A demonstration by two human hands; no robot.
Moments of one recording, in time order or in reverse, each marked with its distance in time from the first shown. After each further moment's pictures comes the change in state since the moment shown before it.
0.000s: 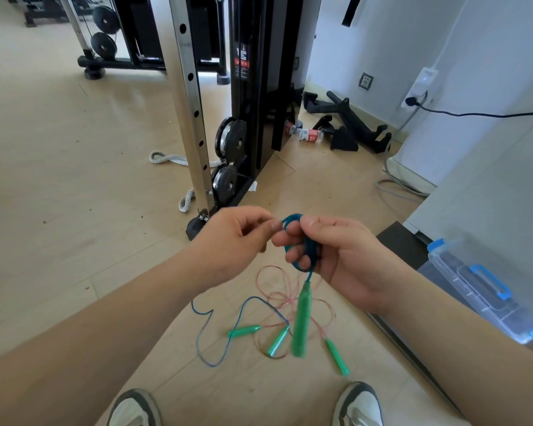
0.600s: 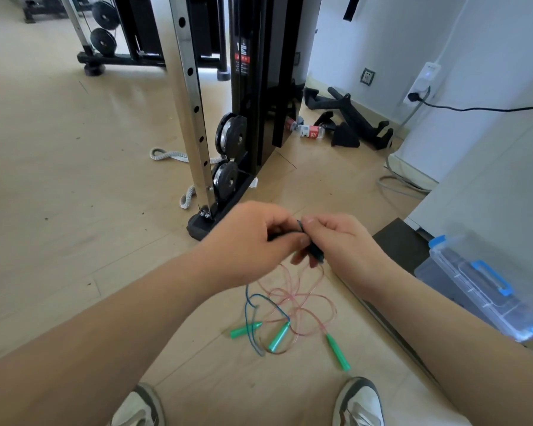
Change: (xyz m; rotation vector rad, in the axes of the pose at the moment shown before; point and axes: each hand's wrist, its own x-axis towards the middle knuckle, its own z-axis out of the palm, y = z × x) left_hand -0.009 0.027 0.006 0.140 -0.109 0.178; right_hand 0.006 0.007 -0.006 -0.673 0.153 -0.149
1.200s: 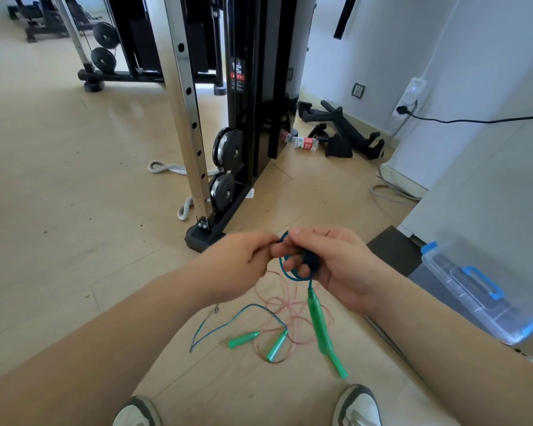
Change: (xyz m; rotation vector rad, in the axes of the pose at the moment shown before) left_hand -0.008 -0.024 0.003 0.137 -0.118 -0.160; right_hand -0.010 -0.003 0.002 0.580 -0.076 0.172
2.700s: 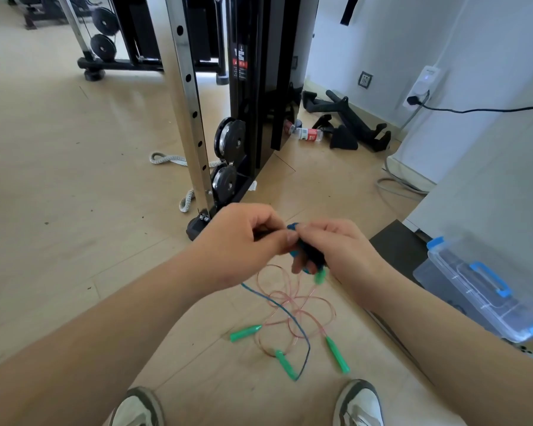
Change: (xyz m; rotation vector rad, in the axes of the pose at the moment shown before) left_hand -0.003 0.025 -0.011 -0.240 0.186 0.082; right_hand 0.004 -0.006 0.003 -0.358 0.055 -0.053
